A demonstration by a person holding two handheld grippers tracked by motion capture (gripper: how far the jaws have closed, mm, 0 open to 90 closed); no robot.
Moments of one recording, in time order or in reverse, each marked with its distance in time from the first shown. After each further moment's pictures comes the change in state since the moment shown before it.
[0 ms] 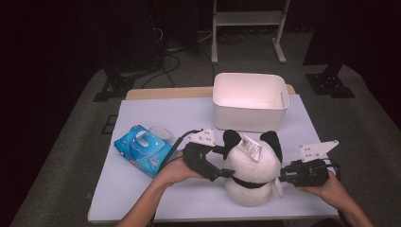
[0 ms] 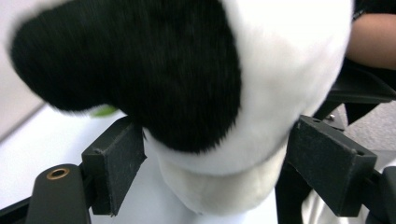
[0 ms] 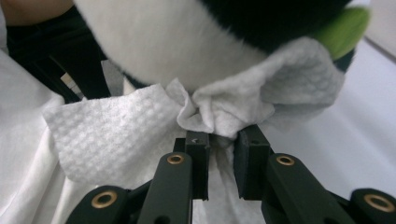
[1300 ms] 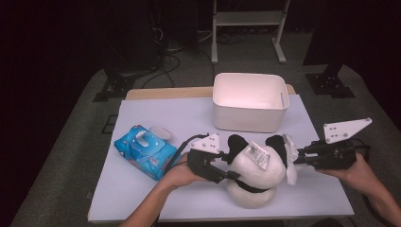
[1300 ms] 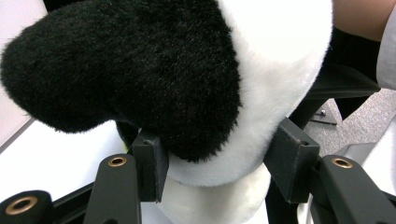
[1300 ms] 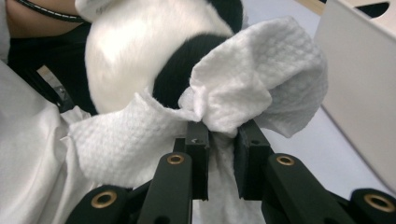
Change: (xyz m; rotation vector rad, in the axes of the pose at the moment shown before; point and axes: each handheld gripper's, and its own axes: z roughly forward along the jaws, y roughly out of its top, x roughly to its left) left arm -0.013 0.007 0.008 -0.053 -0.052 0.098; right arm 0.004 0.059 -0.065 0.000 -0.092 -0.093
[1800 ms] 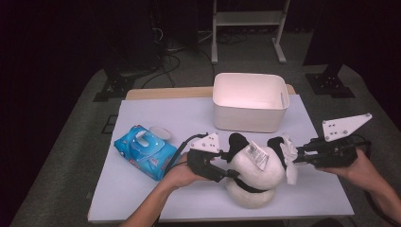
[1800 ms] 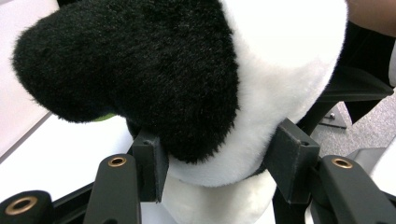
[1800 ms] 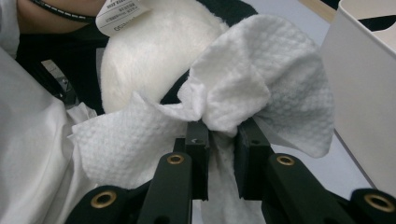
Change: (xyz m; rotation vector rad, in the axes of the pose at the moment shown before) left arm -0.001 0.001 0.000 -0.007 0.038 -0.003; right arm 0.008 0.015 -0.003 0.030 0.018 -0.032
